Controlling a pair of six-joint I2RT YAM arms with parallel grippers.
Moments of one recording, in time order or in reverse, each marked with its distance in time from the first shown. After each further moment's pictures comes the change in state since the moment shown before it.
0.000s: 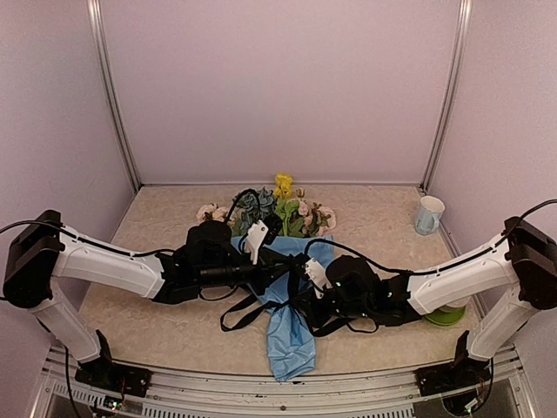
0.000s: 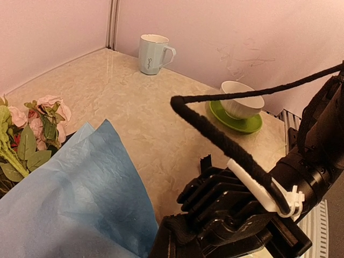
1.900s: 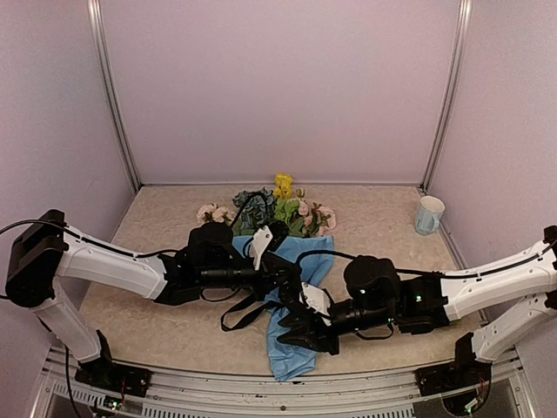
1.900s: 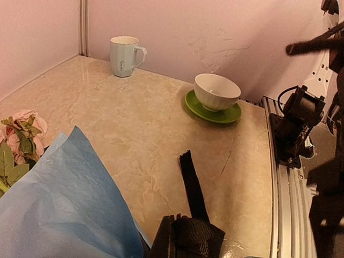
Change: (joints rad) left arm -0.002 0.018 0.000 0.023 0.113 0.073; right arm 0.161 -0.212 0.023 -0.116 -0.332 -0.356
